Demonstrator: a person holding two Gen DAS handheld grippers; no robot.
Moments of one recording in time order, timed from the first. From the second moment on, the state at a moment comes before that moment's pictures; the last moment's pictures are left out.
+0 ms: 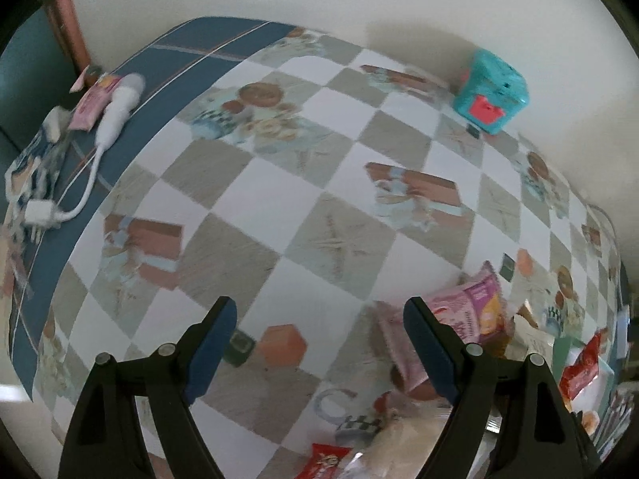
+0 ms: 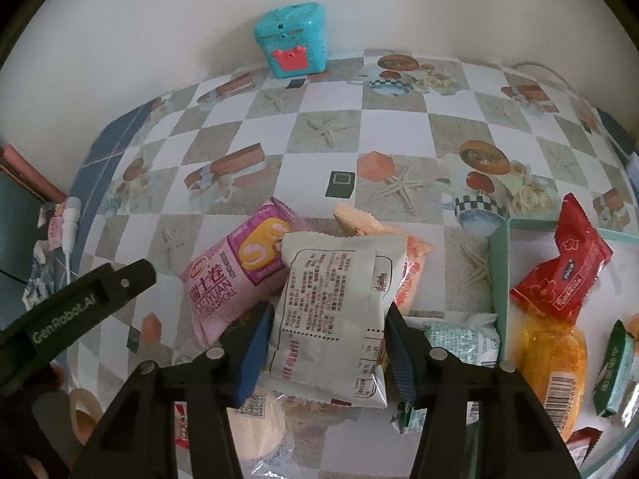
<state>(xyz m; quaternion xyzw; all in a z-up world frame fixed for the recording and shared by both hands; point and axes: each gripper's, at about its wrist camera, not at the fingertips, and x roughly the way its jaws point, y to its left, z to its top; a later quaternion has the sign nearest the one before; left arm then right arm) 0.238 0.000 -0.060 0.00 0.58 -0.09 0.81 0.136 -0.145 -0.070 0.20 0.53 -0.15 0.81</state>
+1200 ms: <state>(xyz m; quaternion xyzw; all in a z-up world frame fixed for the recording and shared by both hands) 0.232 -0.070 -0.088 0.11 0.57 -0.15 0.80 0.110 -0.229 -0.055 0.29 0.49 -0.20 0.80</state>
